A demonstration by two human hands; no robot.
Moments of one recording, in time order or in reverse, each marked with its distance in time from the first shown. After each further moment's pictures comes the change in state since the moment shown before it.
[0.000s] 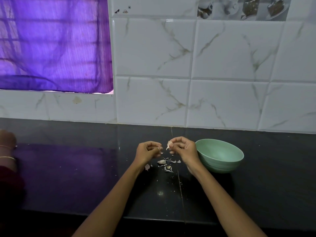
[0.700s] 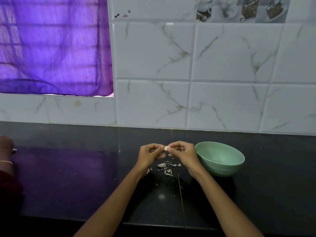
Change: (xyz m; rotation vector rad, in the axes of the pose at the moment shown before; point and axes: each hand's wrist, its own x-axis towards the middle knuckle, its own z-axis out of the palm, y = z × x) left_hand -0.005 0.008 0.011 -0.161 -0.007 0.030; right_hand 0.003 -0.002 0.000 -0.071 0.001 0.040
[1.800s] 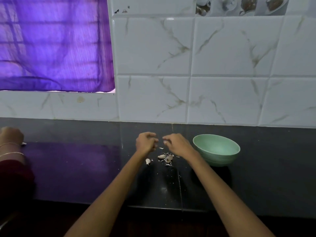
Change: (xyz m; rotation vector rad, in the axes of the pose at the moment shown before) left_hand 0.007 0.022 -0.003 0.389 0.211 -0.142; right_hand -0.002 -0.039 0.014 -1.100 -0.261 -0.120
